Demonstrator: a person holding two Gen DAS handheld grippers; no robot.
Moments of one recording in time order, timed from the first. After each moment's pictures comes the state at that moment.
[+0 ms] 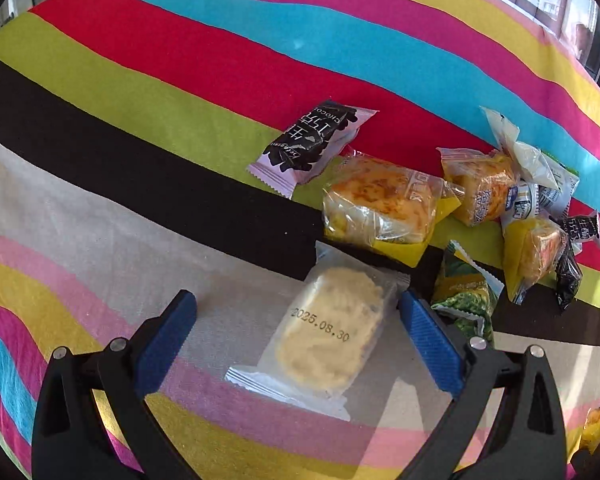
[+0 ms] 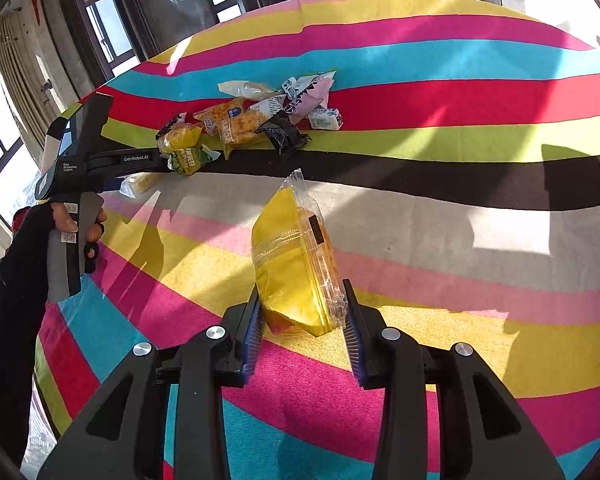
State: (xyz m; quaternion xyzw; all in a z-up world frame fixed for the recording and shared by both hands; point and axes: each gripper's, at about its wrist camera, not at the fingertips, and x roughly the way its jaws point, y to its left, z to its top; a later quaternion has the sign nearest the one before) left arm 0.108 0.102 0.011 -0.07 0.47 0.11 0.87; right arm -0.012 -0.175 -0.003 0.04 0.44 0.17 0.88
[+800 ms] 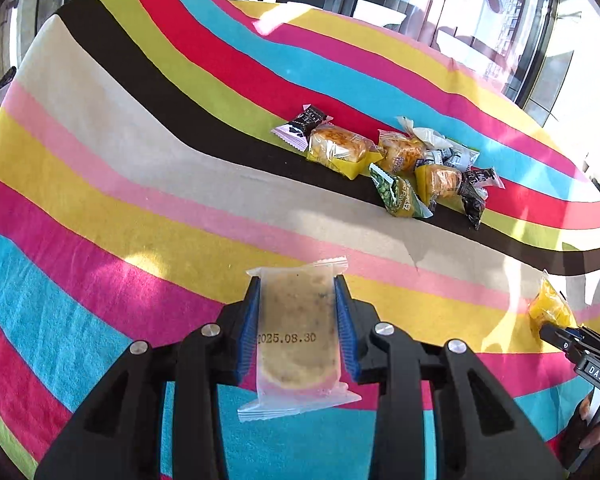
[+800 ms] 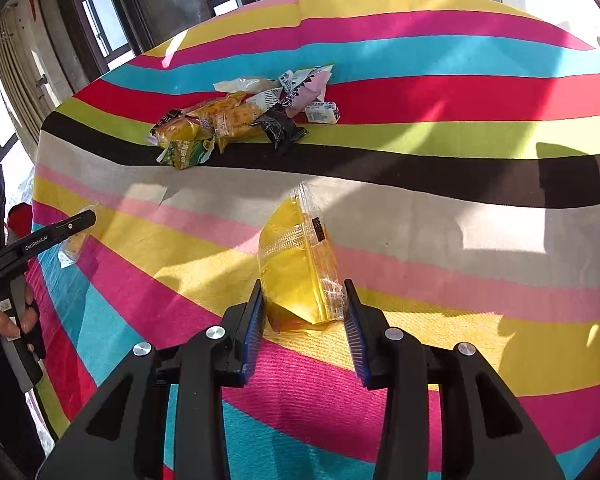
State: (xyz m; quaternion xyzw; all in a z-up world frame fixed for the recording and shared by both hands) left arm -0.059 0.124 0.029 -0.11 0.39 0.01 0.91; right arm -0.010 -0.172 -0.007 0.04 0.45 0.16 0.87
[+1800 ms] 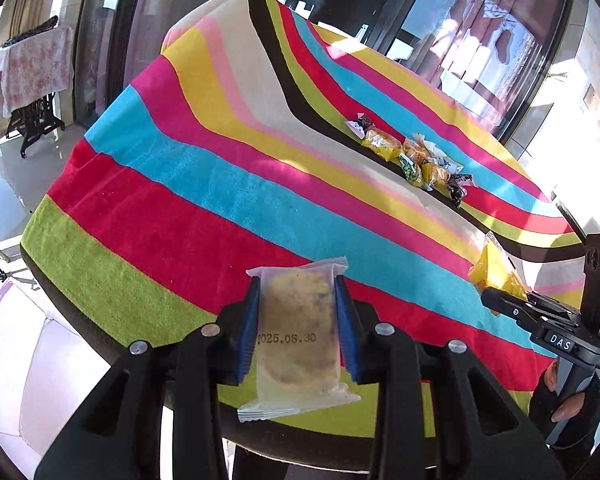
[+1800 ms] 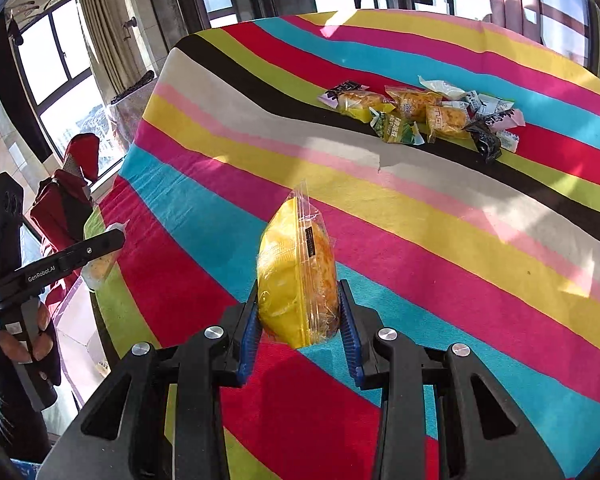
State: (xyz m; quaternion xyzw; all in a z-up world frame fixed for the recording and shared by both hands) left arm -0.206 0.194 0.020 -0.19 0.36 0.01 0.91; right arm -0.096 -0.013 0.019 -0.04 0.43 0.30 0.85
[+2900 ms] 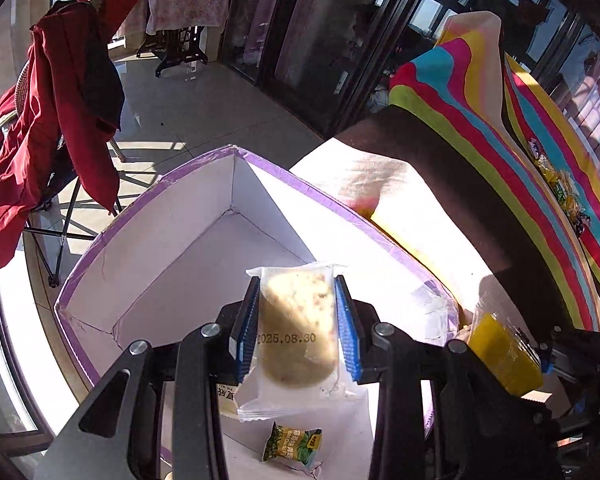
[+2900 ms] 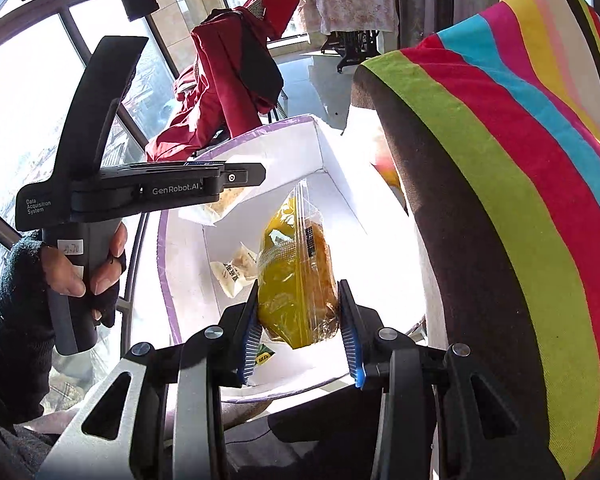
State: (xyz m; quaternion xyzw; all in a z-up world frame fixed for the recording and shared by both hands) left arm -0.357 0.325 -0.054 -0.27 0.40 0.23 0.84; right arm -0.240 0.219 -0.040 -0.23 0.46 0.56 0.65
